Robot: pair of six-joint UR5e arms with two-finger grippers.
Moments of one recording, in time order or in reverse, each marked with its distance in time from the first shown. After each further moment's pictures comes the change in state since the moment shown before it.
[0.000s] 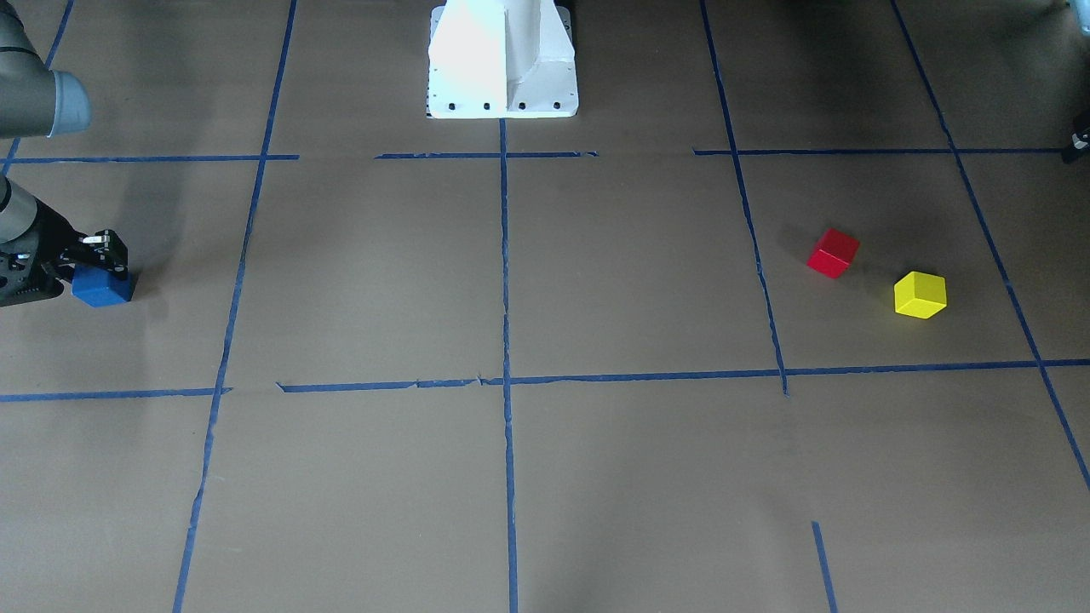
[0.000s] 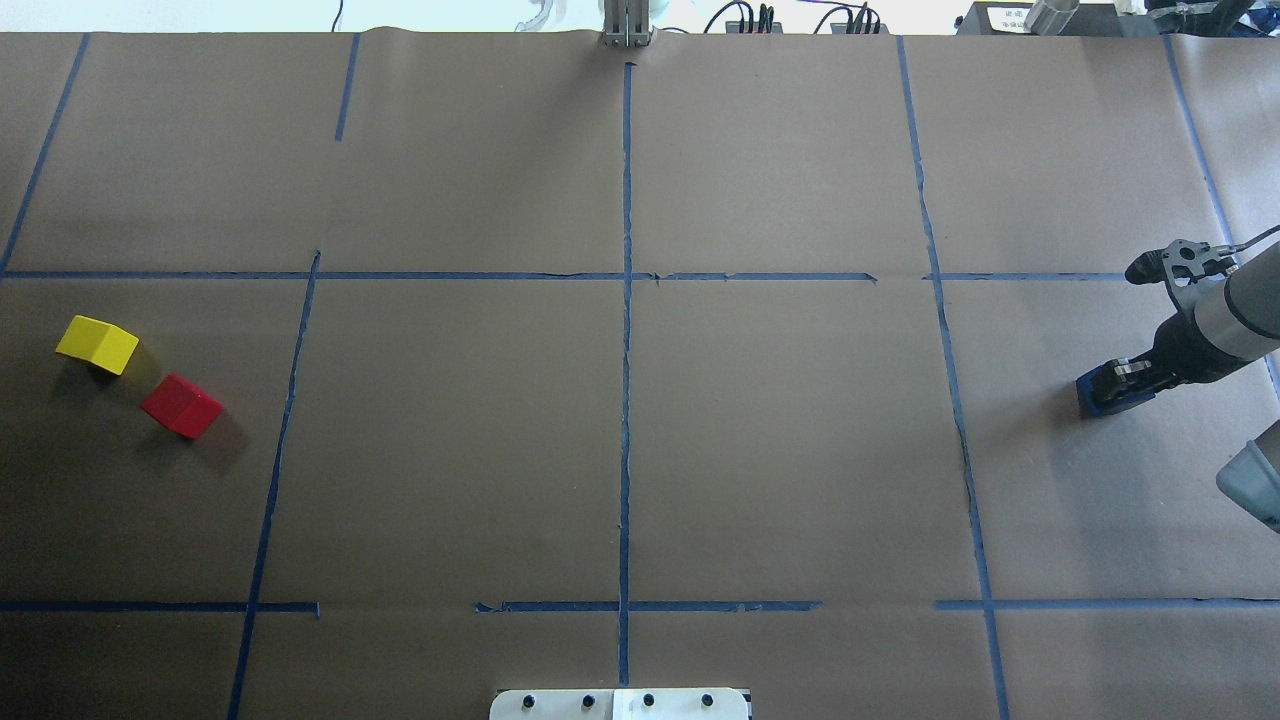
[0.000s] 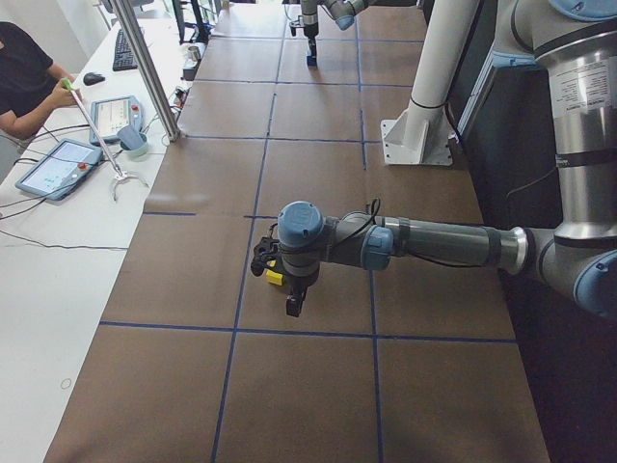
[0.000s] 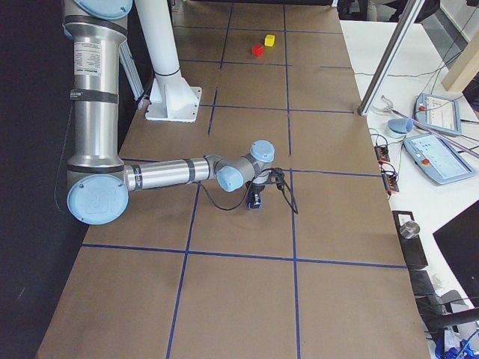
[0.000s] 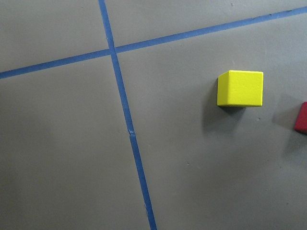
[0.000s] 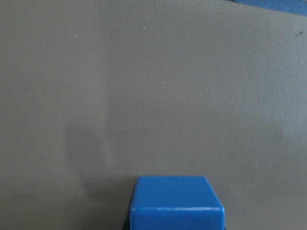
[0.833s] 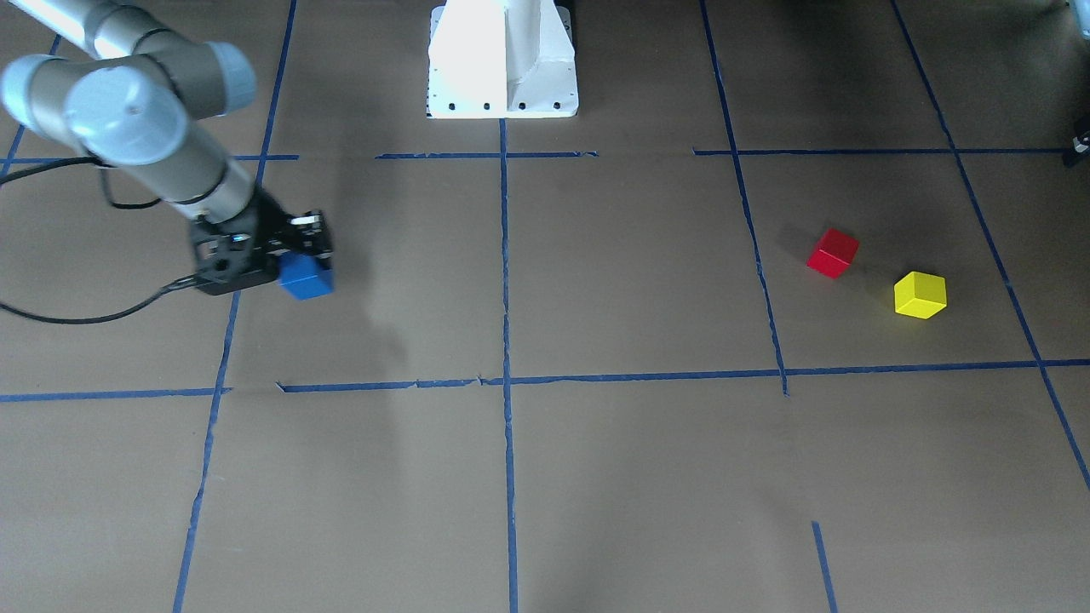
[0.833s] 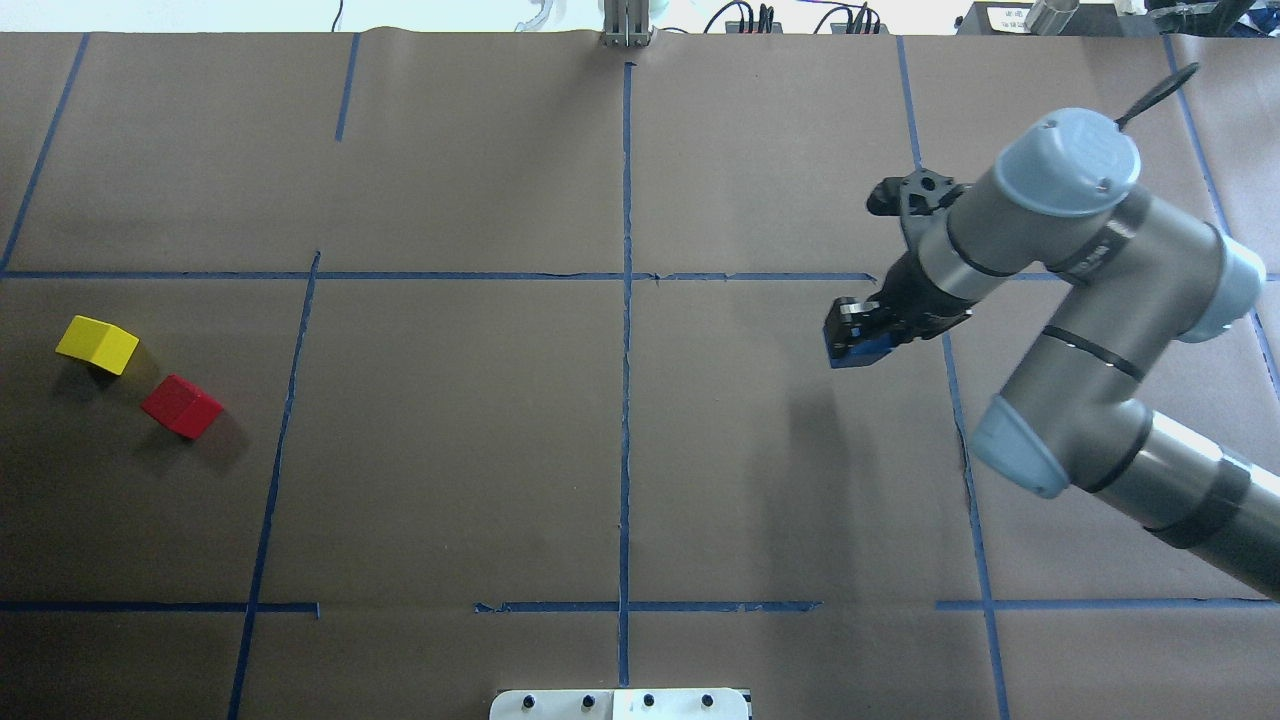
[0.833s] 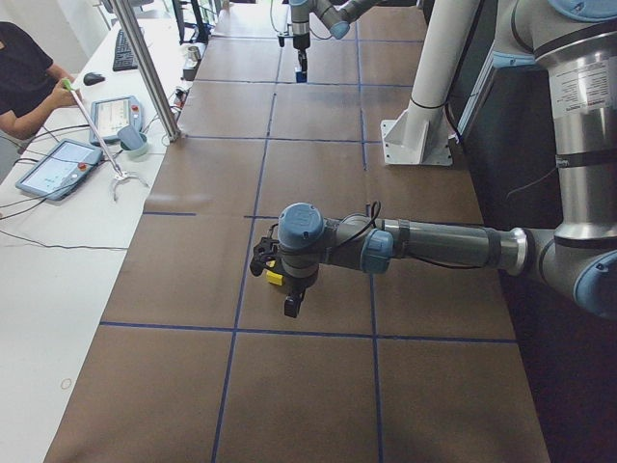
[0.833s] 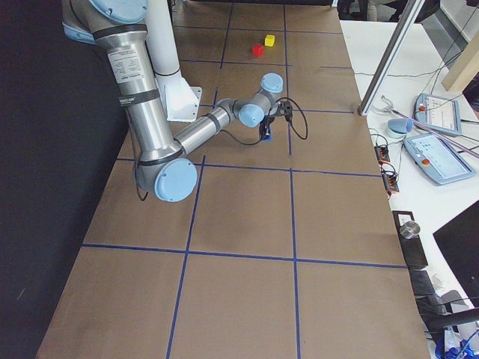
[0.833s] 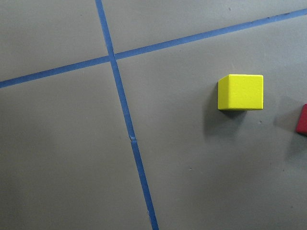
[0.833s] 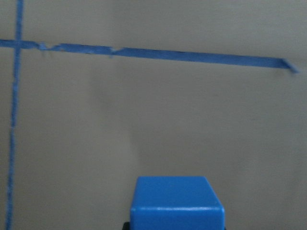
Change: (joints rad) left arm 0.000 0.000 0.016 -0.048 0.001 0.002; right arm -0.231 0.497 0.066 -0.208 -0.038 0.455
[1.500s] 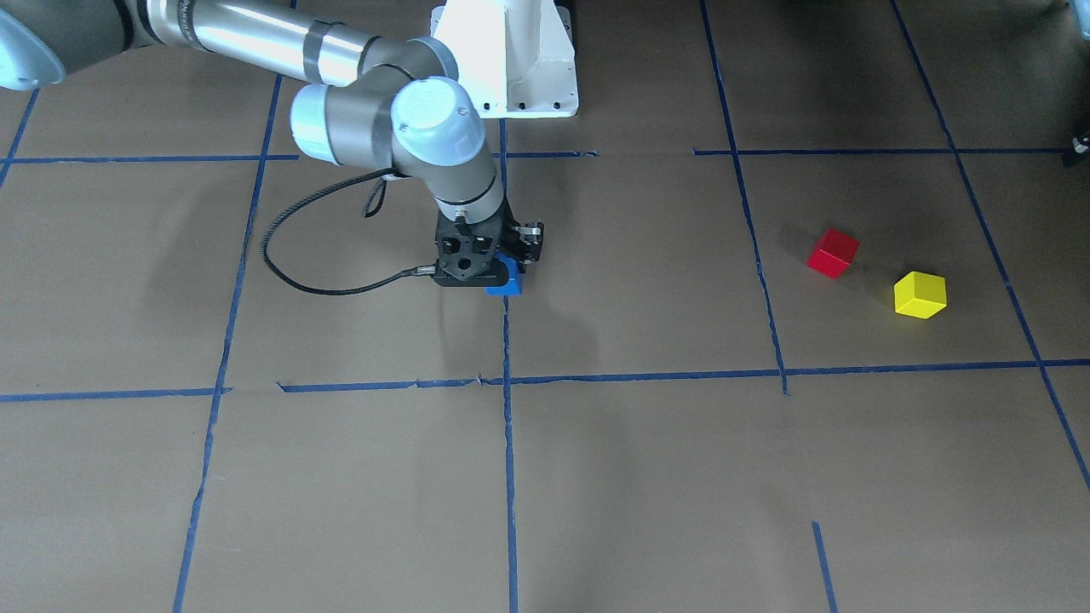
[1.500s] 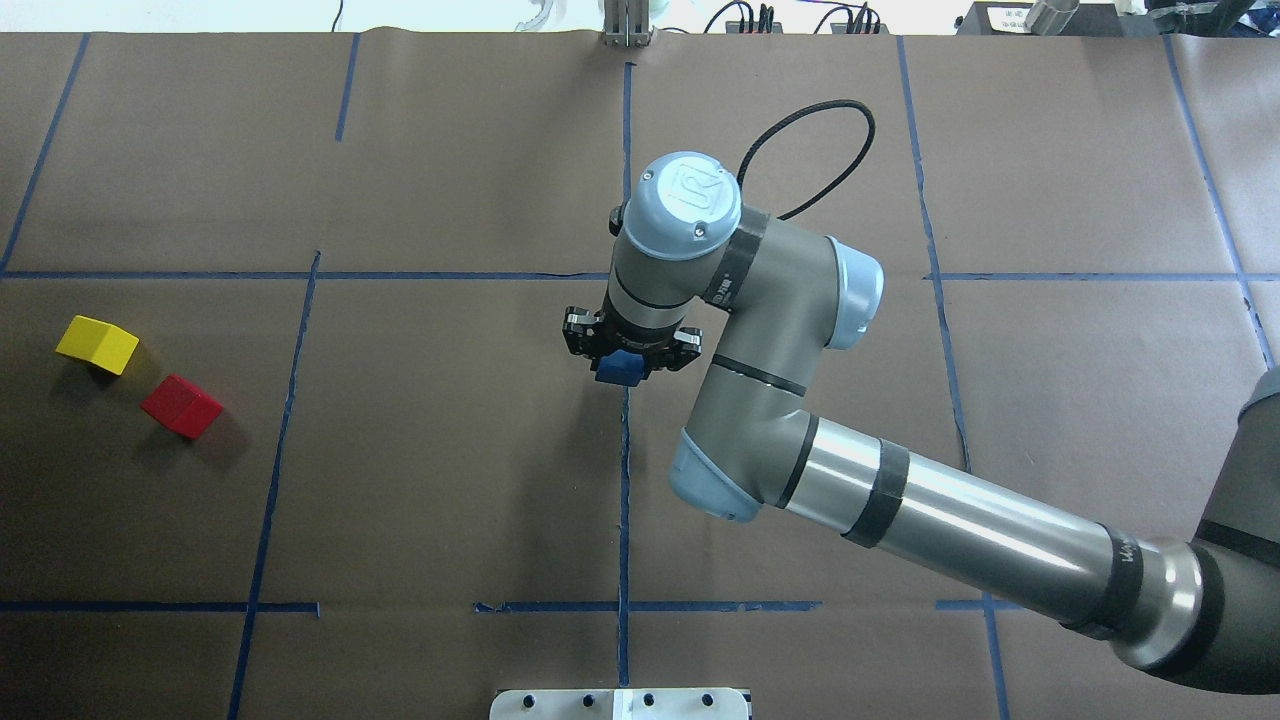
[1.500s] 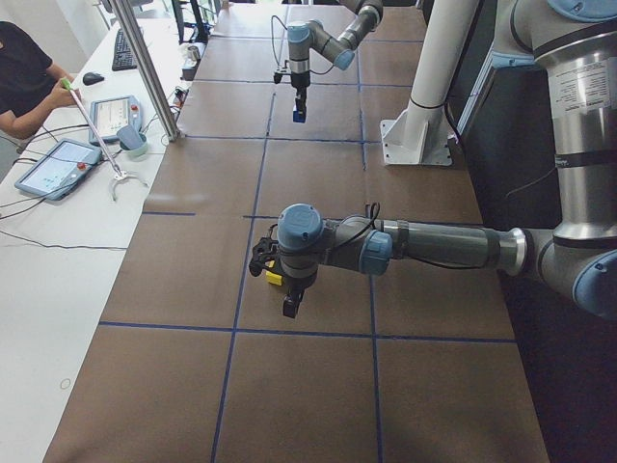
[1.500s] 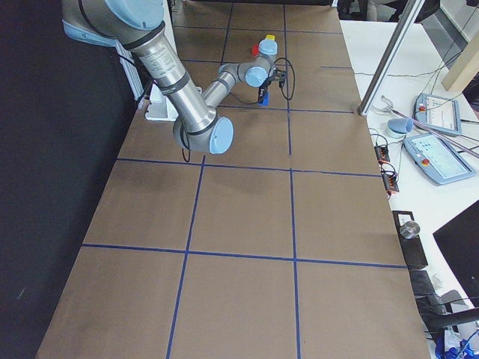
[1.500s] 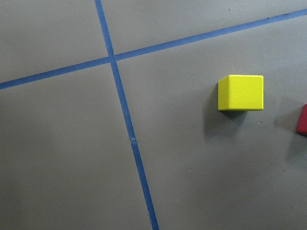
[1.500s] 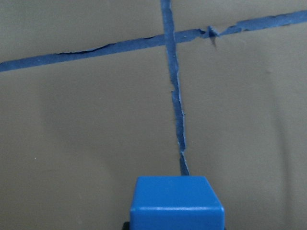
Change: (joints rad) left arm 0.000 0.000 -0.002 -0.002 -0.002 -0.001; right arm -0.178 0.403 -0.344 -0.017 -0.161 0.325
